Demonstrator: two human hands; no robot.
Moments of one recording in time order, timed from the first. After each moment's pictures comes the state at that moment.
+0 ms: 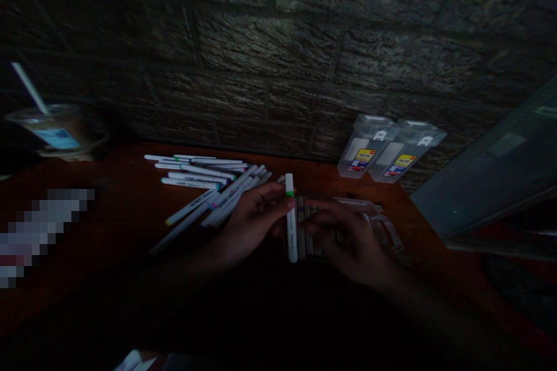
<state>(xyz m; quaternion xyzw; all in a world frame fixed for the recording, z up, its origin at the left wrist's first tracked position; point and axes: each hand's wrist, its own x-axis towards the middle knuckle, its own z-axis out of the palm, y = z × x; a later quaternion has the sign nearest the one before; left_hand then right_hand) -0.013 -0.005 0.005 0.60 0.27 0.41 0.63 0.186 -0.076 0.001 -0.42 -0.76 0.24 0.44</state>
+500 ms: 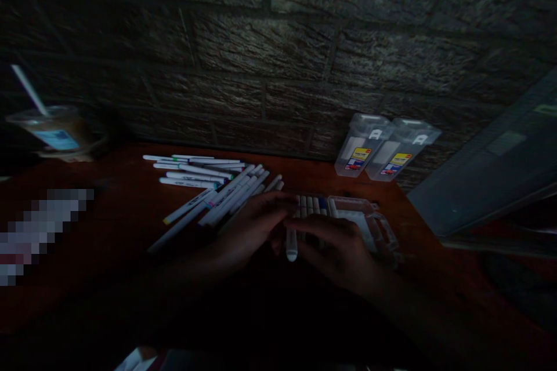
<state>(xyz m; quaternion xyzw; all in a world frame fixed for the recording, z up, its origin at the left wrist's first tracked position) -0.007 -0.016 0.003 0.54 0.32 0.36 0.69 0.172 -0.082 0.012 -0.36 -0.81 0.15 0.43</state>
